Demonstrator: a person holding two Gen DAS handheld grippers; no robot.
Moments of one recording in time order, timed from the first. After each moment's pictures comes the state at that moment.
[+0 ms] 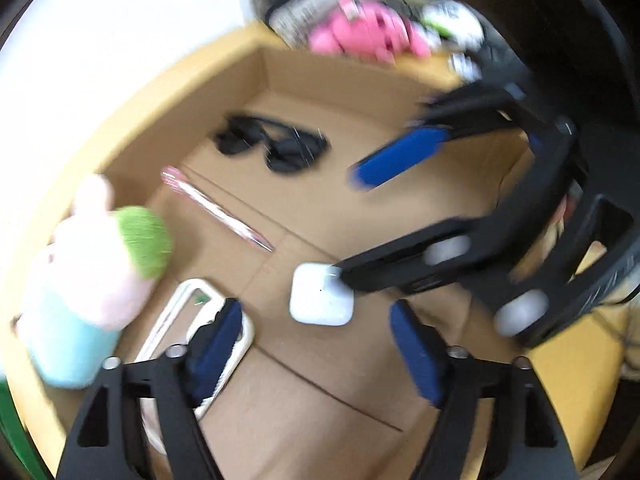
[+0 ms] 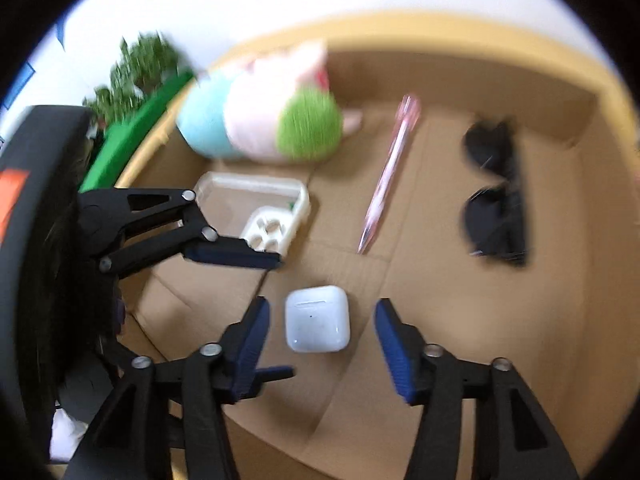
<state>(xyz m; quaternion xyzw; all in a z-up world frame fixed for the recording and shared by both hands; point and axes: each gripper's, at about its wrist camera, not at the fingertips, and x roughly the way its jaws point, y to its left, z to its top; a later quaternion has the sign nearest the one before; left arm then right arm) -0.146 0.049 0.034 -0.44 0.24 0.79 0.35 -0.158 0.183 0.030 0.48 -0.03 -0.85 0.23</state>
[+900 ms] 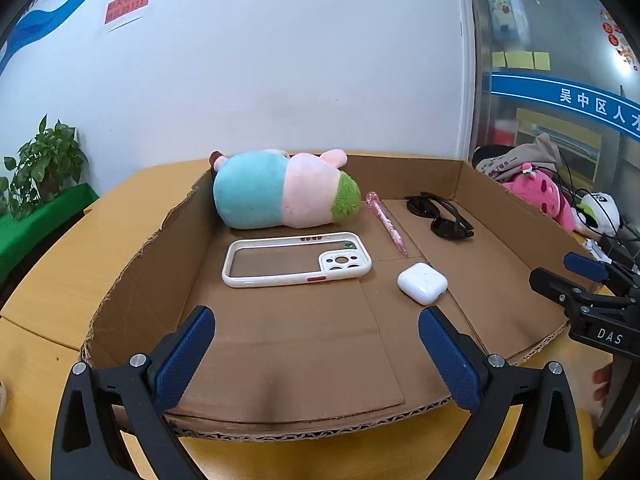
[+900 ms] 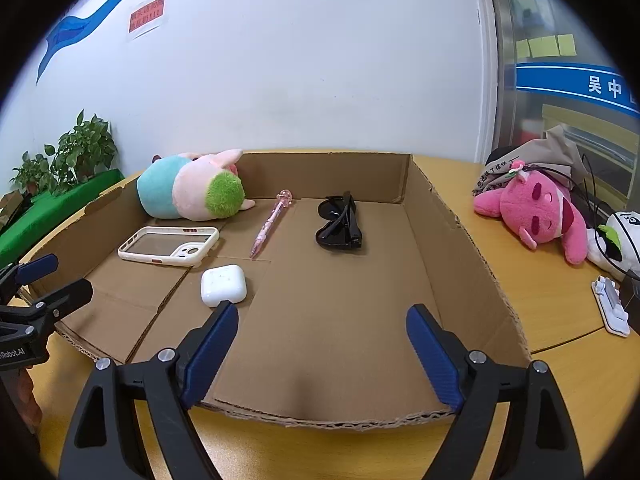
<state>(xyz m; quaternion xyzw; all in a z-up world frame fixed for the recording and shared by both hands) -0.034 -0.039 -0.001 -0.26 0.00 0.96 0.04 -0.048 0.213 -0.005 0.27 0.01 -0.96 0.04</state>
